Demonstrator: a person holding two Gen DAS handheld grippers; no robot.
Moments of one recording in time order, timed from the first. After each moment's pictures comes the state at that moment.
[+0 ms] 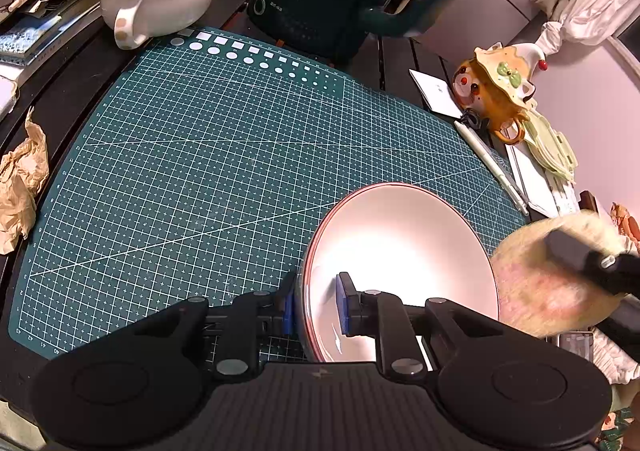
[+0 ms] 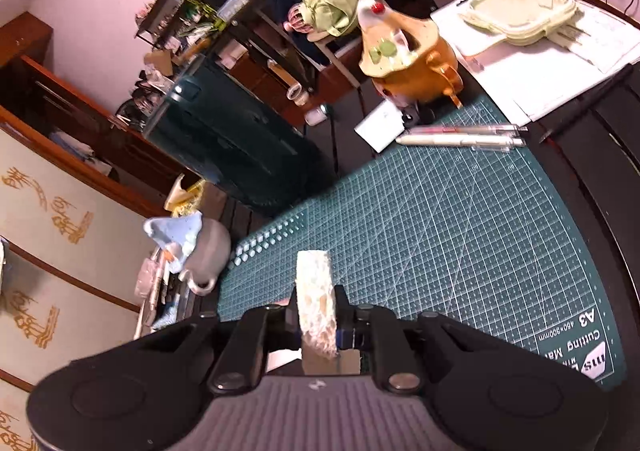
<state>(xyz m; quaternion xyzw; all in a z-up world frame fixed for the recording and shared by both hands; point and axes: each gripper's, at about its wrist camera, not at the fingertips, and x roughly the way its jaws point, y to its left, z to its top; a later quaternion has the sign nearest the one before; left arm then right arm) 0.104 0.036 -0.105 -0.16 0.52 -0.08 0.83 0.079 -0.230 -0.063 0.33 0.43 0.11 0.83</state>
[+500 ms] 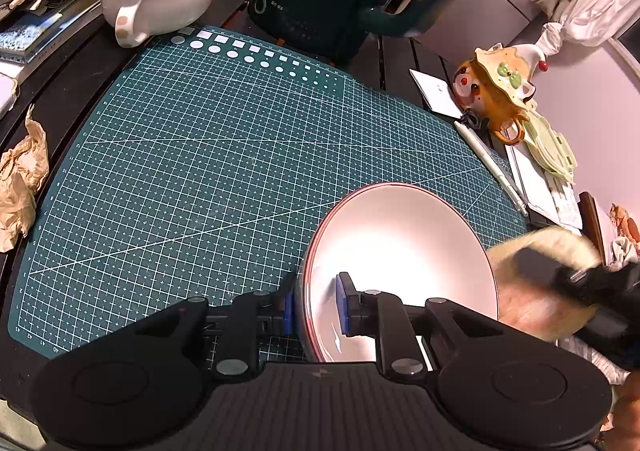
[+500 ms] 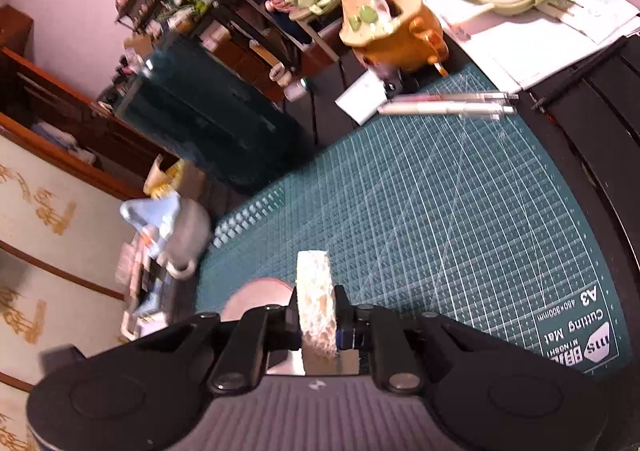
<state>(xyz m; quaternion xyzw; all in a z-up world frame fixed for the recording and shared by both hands) 0.104 0.036 -0.104 -0.16 0.52 -0.08 0.83 0.080 -0.236 -0.059 0.35 0.42 0.11 0.83</state>
